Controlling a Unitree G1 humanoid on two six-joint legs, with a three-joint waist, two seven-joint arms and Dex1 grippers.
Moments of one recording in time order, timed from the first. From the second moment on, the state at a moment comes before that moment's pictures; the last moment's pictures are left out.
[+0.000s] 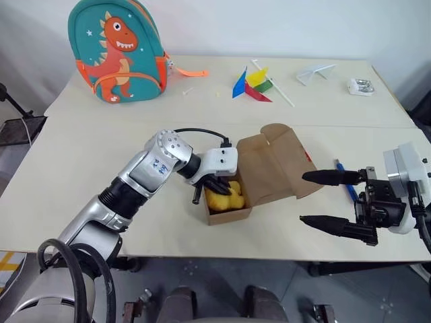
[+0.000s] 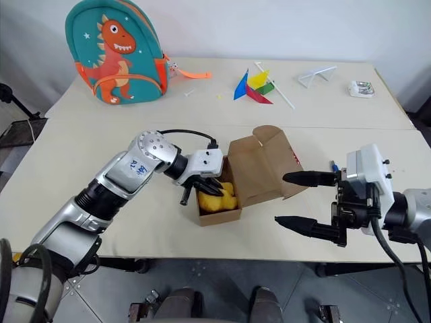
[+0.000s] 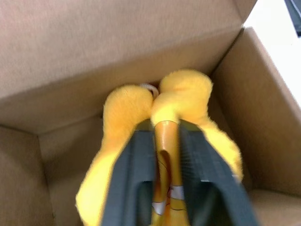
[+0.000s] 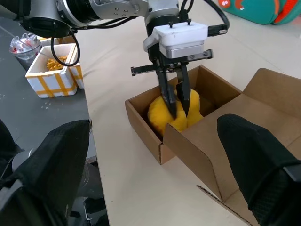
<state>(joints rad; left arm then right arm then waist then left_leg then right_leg) -1.00 0.50 -0.53 0.13 -0.06 0.57 -1.23 -0.04 -1.03 -0.48 -0.57 1.01 0.68 1.05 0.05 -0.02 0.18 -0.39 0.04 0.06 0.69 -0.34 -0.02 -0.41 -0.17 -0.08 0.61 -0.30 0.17</state>
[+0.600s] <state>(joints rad) -0.89 0.42 0.25 0.20 -0.60 0.55 -1.10 -0.14 -0.85 -0.47 -0.47 0.99 0.57 1.03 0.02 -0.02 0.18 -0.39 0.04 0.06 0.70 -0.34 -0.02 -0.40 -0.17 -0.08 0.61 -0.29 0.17</state>
